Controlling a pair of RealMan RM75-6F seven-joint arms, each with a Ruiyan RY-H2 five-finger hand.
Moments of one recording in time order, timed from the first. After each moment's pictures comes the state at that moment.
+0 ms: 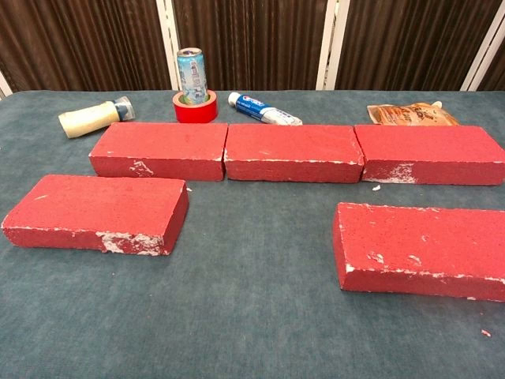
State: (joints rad) left arm -0.17 -1.24 -0.06 -1.53 1.42 1.44 0.24; right arm 0.16 -1.14 0.04 -1.63 -1.49 1.37 -0.11
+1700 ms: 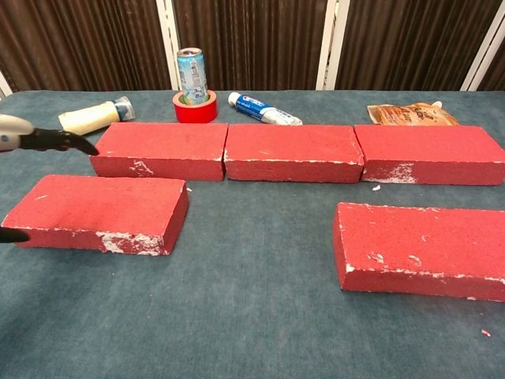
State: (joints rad) left arm -0.60 -1.04 -0.07 -2.29 0.85 1.09 0.78; right arm 0.17 -1.13 0.03 -1.63 -1.51 1.36 -0.09
